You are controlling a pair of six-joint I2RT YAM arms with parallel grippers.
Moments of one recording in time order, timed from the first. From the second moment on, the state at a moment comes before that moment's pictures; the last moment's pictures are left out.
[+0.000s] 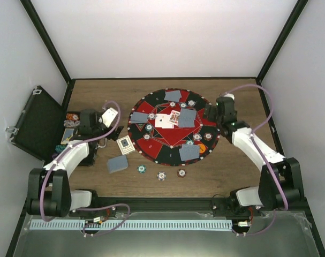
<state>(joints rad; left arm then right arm) -0.08 1.26 0.72 -0.17 0.33 0.49 0.26 1.37 0.96 -0.24 0.19 0.40</state>
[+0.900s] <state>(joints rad) -0.03 1.56 0.24 1.23 -0.14 0.02 0.14 1.53 0.32 1.00 0.39 0.09</state>
